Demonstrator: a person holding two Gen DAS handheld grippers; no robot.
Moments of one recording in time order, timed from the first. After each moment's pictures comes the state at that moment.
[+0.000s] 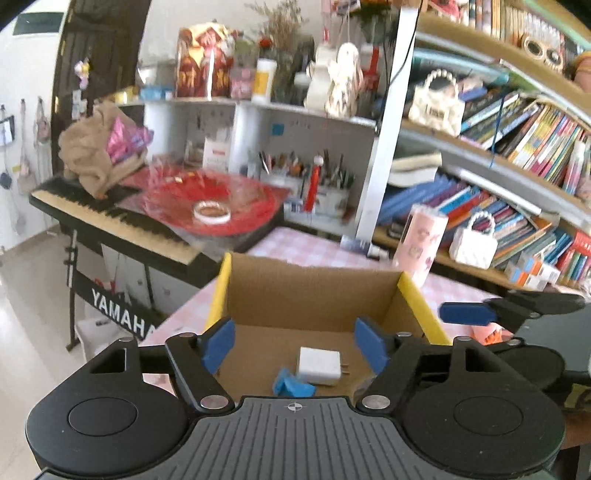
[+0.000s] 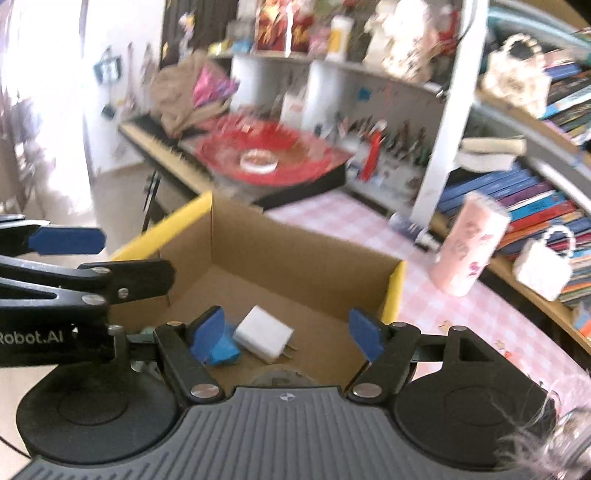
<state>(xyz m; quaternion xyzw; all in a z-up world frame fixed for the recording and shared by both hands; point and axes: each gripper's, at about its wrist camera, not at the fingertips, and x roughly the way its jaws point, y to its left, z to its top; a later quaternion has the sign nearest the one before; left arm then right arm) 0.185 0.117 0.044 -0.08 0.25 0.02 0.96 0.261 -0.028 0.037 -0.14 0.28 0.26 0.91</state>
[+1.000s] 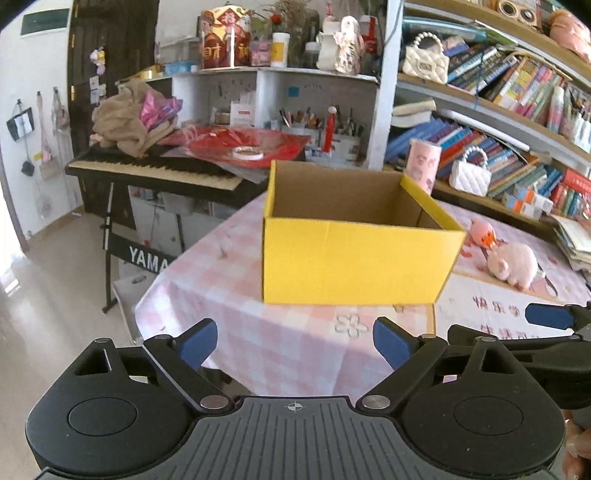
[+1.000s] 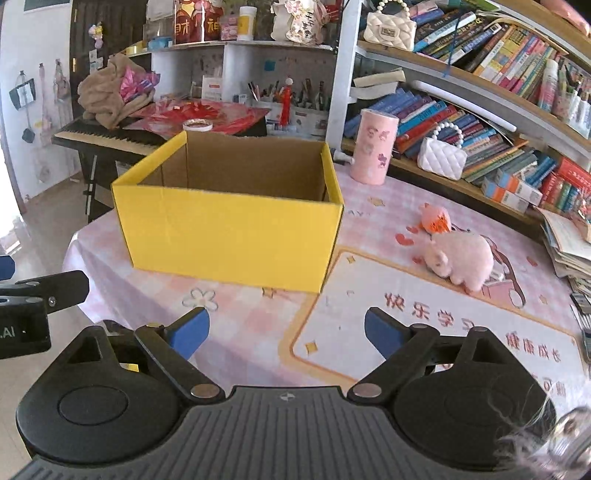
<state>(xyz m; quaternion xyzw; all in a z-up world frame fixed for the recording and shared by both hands) 0.032 0.123 0.003 -0.05 0.31 0.03 0.95 0.073 -0.055 -0.011 -0.08 0.32 0.10 0.94</state>
